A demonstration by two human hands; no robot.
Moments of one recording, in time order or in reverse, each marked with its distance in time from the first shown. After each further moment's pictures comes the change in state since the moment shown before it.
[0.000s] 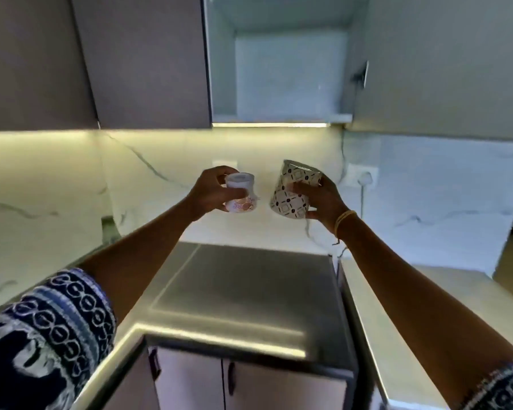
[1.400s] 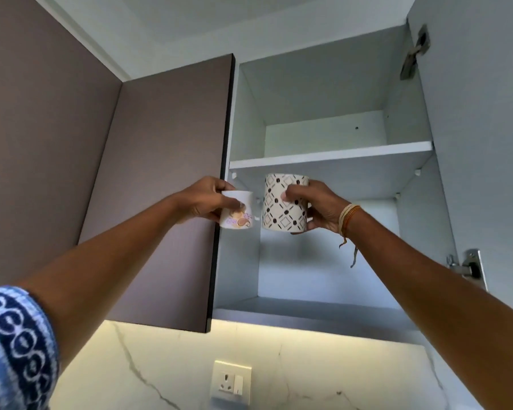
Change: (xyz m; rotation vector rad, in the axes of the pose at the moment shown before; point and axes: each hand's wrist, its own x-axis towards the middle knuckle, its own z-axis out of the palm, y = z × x) left_hand 0.352 0.132 -0.150 0.183 0.130 0.224; right_hand 0.376 -0.234 0.047 -0.260 -0.253 -0.470
